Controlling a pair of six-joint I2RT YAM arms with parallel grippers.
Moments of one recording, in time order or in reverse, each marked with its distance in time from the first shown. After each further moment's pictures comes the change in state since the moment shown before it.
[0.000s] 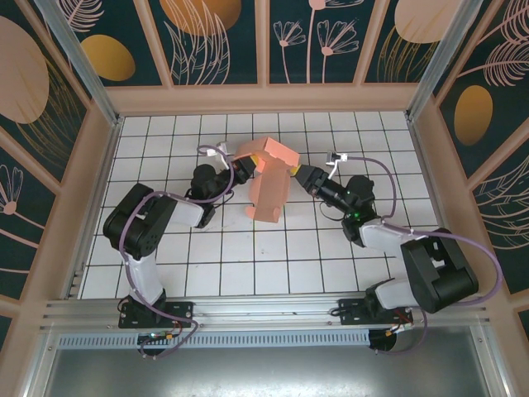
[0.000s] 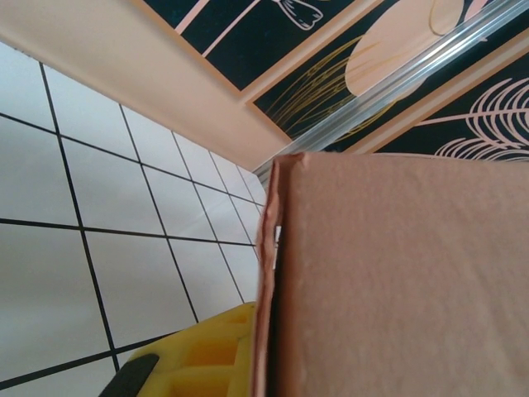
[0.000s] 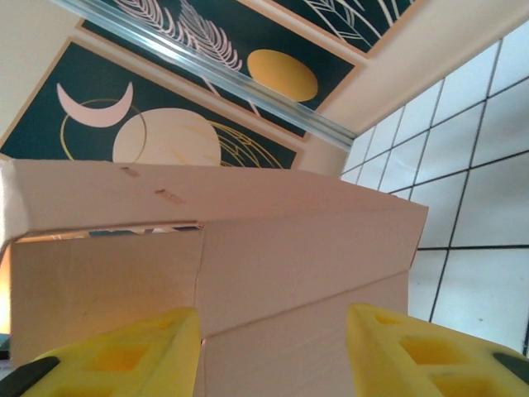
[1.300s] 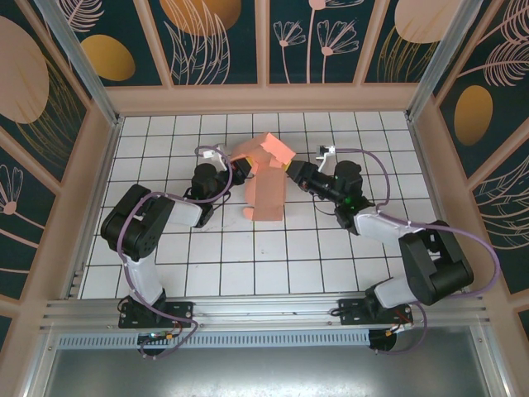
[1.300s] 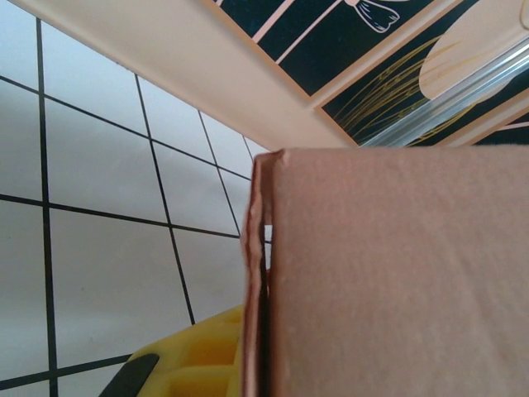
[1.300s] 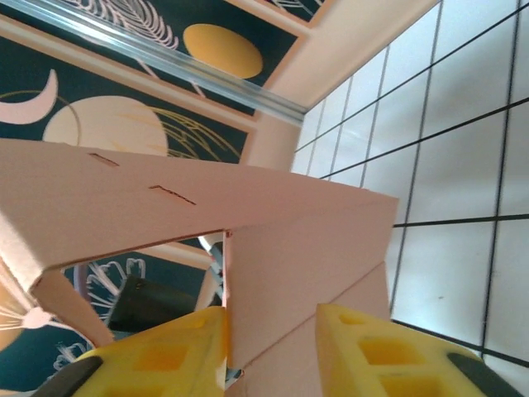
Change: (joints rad) left arm 0.008 -0.011 -0.002 -0.138 -0.106 0.084; right arm 0.037 0.041 0.149 -0.329 0.058 -0.071
